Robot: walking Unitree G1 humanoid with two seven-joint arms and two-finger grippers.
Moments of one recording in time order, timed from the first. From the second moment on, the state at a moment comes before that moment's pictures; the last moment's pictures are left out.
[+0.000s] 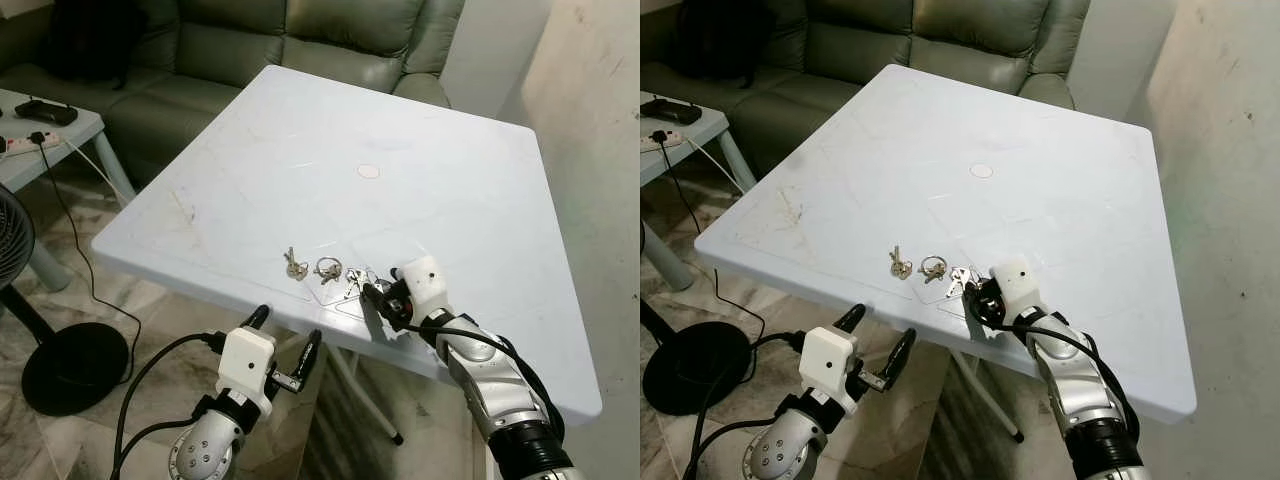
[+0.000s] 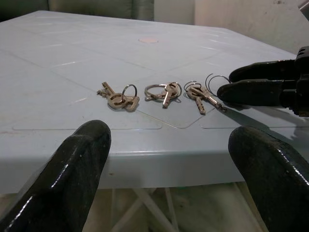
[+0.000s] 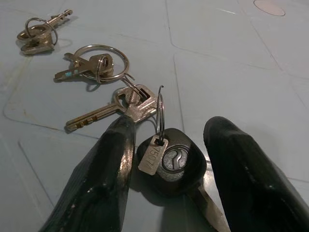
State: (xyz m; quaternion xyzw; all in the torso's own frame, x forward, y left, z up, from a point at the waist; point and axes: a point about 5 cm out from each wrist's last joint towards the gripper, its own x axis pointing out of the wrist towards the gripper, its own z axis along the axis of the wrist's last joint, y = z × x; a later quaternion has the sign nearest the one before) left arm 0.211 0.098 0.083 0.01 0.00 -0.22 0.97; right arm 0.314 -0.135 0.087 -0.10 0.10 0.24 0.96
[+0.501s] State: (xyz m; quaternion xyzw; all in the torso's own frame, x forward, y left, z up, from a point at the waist) left arm 0.212 0.098 0.085 0.01 -0.01 -0.22 0.97; right arm 0.314 -0.133 0.086 -0.09 0.10 0.24 0.96
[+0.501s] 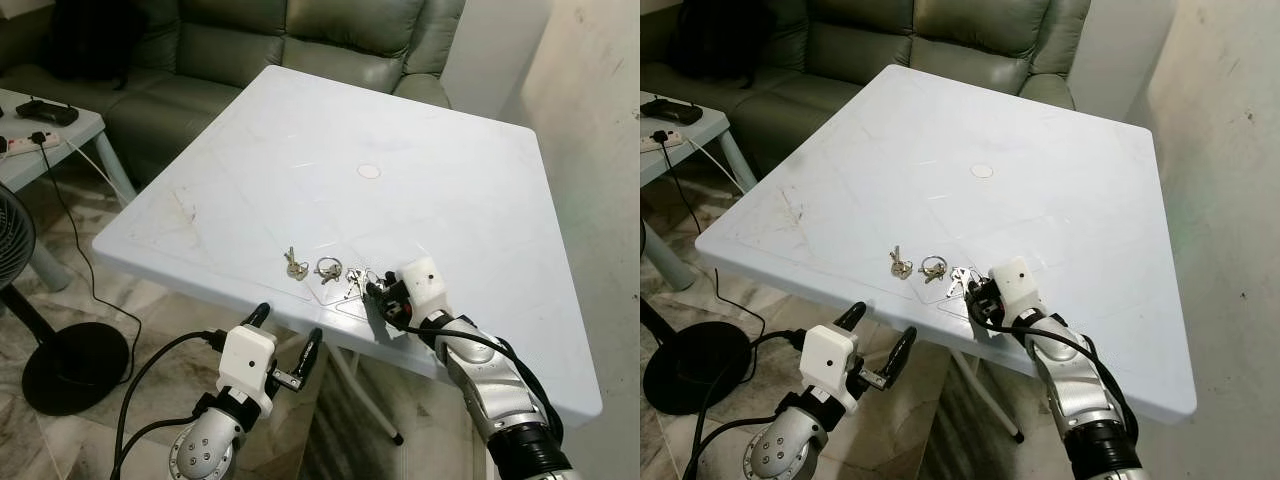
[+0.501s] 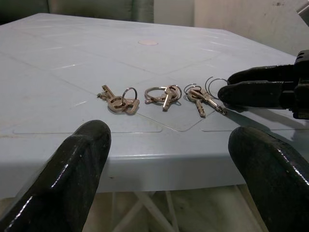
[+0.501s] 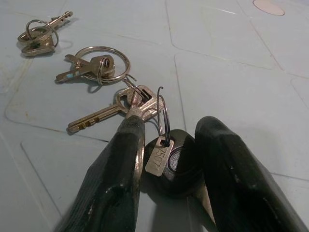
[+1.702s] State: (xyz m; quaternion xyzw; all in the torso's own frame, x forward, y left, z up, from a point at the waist) left arm 0.213 0.098 0.085 0.02 -0.01 -0.22 0.98; right arm 0.317 -0.125 0.091 -0.09 0.09 0.24 0.96
